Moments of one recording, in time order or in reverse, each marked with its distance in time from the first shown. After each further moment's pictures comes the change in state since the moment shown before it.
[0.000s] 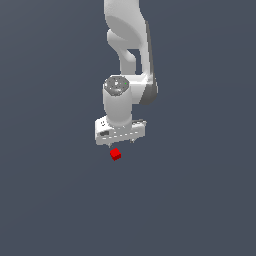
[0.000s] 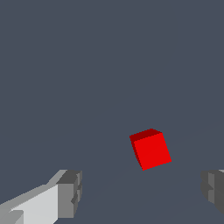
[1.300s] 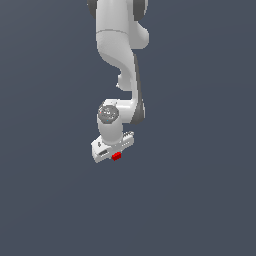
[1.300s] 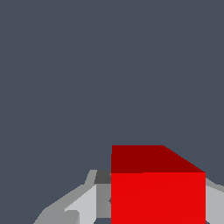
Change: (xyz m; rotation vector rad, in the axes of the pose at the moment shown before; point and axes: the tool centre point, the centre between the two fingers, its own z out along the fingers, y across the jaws) arm -0.007 0.034 0.101 0.002 -0.018 -0.313
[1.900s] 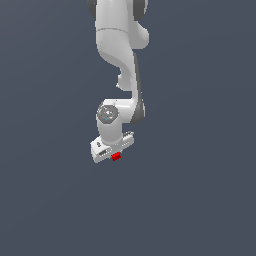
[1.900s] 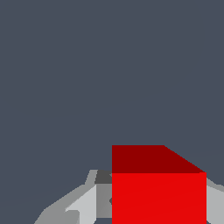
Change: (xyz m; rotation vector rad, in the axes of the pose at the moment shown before) arm 0.002 0.002 -0.005 0.001 -0.001 -0.001
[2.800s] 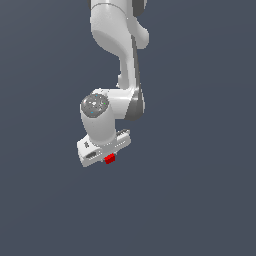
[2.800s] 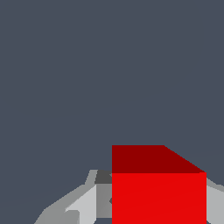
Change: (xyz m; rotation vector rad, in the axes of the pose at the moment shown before) arm 0.035 0.041 -0.082 -0.001 0.002 0.000
